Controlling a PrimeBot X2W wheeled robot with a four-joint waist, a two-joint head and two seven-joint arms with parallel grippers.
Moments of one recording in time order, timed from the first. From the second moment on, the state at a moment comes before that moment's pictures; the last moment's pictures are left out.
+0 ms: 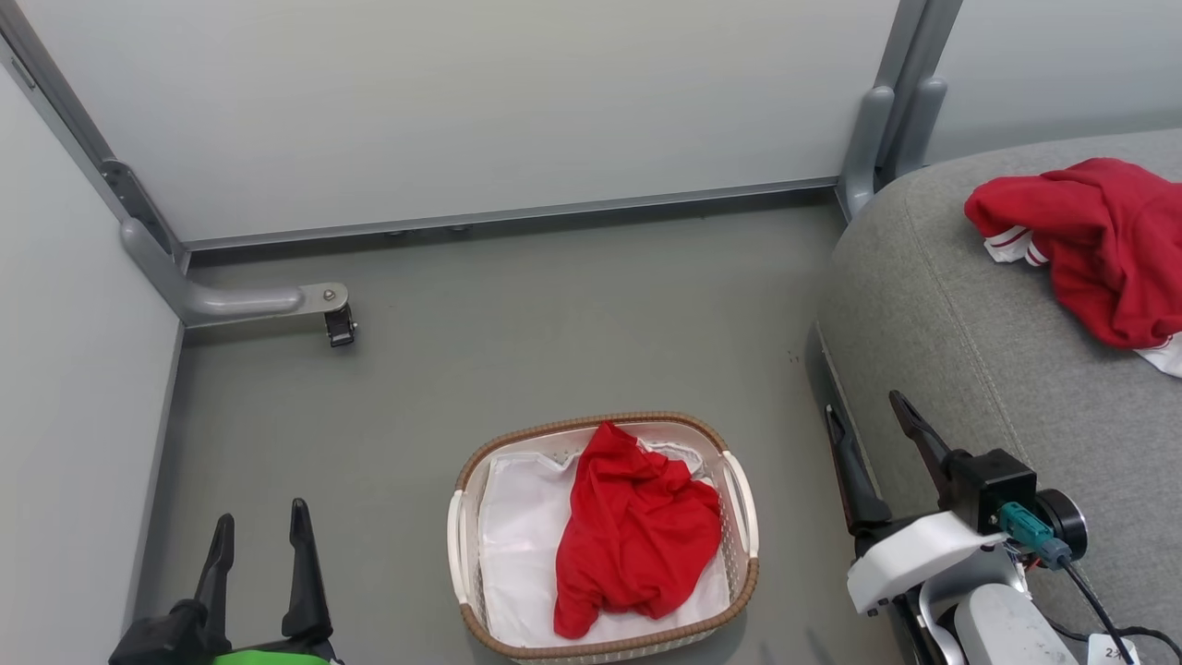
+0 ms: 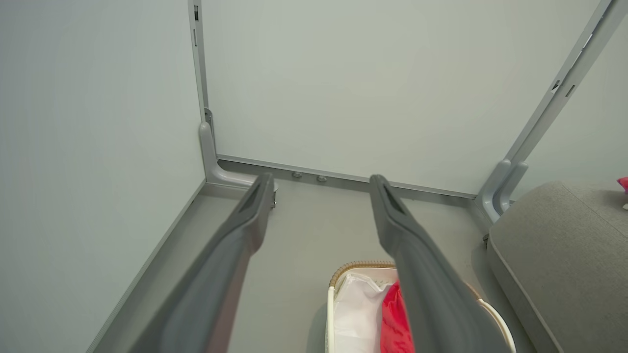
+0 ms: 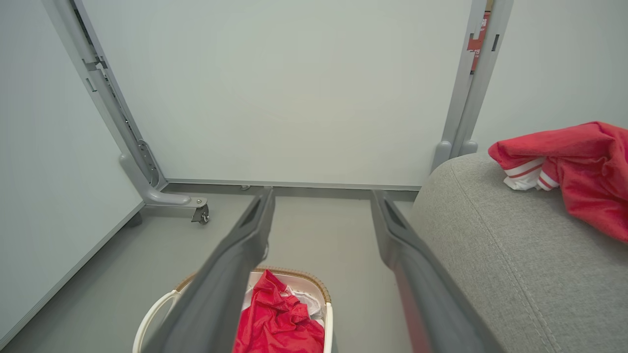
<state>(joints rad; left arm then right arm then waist) 0.11 0.05 0.02 0.13 -0.30 -0.08 -0.26 -0.15 -0.05 0.11 0.30 0.15 0.13 -0.26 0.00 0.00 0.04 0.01</state>
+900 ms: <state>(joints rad) 0.11 0.05 -0.01 0.15 -0.27 -0.10 -0.26 -0.16 -0.05 0.10 0.29 0.15 0.13 -0.26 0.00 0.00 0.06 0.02</state>
